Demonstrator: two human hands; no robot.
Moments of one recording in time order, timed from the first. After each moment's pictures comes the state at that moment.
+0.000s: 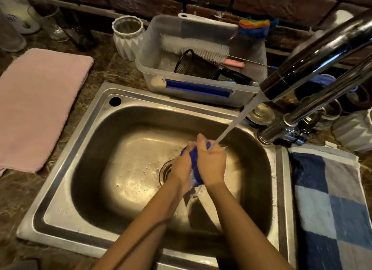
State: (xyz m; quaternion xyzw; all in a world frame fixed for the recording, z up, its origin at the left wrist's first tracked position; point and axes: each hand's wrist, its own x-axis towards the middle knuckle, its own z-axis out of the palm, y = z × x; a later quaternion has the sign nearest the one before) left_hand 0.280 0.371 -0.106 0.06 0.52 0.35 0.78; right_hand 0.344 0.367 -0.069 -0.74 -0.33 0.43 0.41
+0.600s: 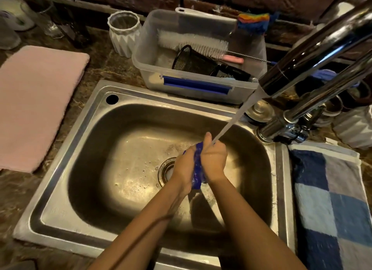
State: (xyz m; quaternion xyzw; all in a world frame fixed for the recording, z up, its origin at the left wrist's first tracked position) left_hand 0.288 0.368 -0.105 0.12 0.55 0.33 0.76; right_hand 0.353 0.384 -0.087 -0.78 -0.30 0.39 0.38
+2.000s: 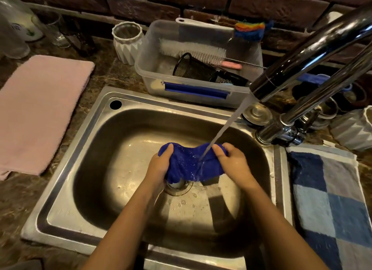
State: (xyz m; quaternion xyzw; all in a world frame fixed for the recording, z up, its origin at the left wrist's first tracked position) left_hand 0.234 0.375 -0.095 0.15 0.62 0.38 0.67; right_hand 0.419 0.367 -0.075 -0.70 -0.48 0.46 0.26
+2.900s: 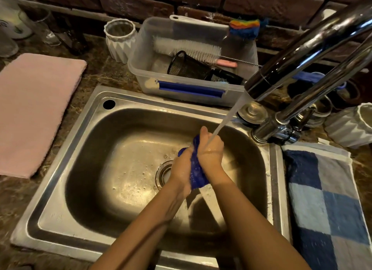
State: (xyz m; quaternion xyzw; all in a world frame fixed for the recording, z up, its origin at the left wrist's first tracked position) left_hand 0.294 0.365 -0.078 0.04 0.51 0.37 0.78; right_hand 0.358 0.401 -0.060 -0.79 -0.35 0.39 0.33
